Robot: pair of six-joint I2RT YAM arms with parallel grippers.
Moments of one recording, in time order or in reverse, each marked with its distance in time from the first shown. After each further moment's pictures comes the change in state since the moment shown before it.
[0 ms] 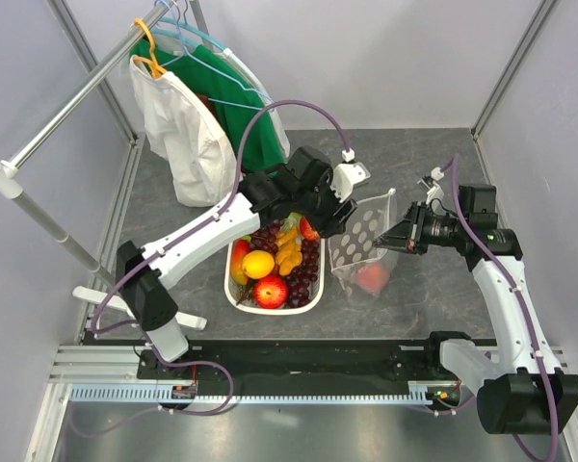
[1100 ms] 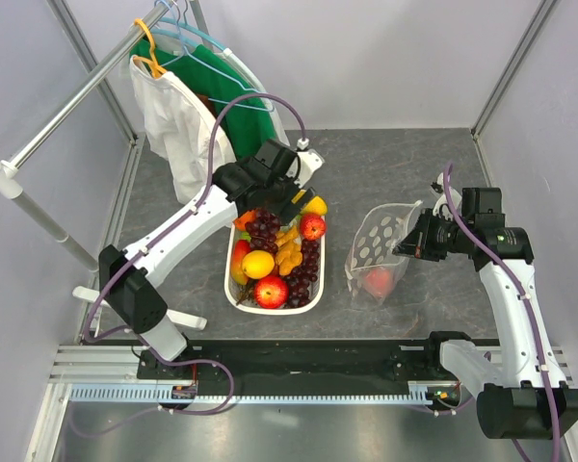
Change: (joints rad) left arm 0.149 -0.049 -0.060 -0.133 -0.323 0.058; right arm 0.000 -0.031 0.103 -0.286 0.393 -0.212
